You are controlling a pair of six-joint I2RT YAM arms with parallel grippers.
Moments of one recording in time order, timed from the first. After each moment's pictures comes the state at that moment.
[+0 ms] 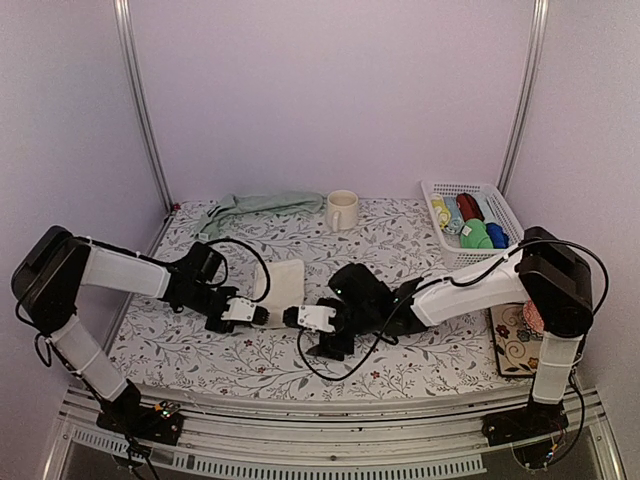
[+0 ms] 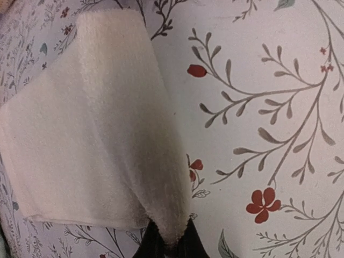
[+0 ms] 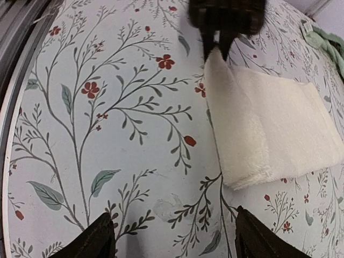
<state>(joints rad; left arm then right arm) -0.46 1.62 0.70 -0.15 0.37 1.31 1.04 1.92 1.13 0.02 -0.14 -0.50</state>
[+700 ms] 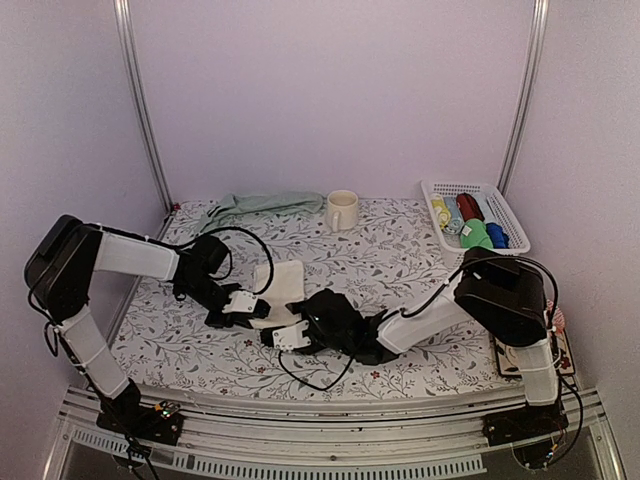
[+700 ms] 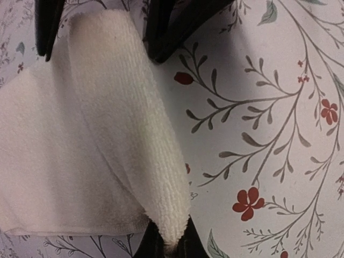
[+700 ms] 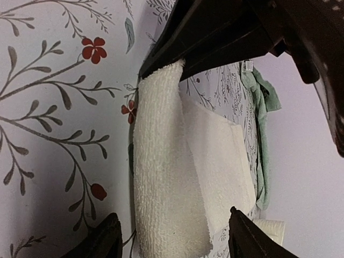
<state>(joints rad) -0.43 1.72 0.87 -0.41 0.46 1.33 1.15 2.17 1.17 0.50 0.29 -1.03</state>
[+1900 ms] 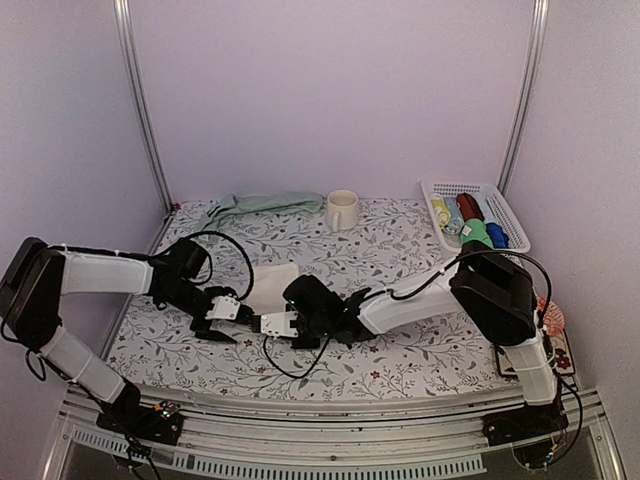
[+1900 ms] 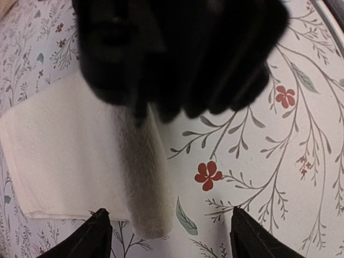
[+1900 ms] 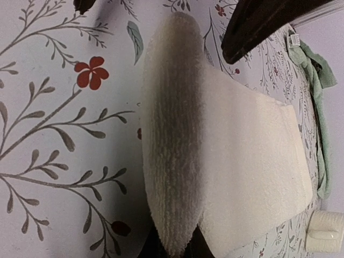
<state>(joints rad) -0.40 1.52 0.73 -0.40 0.48 1.37 1.14 2.25 1.44 0.07 0.17 -0.74</state>
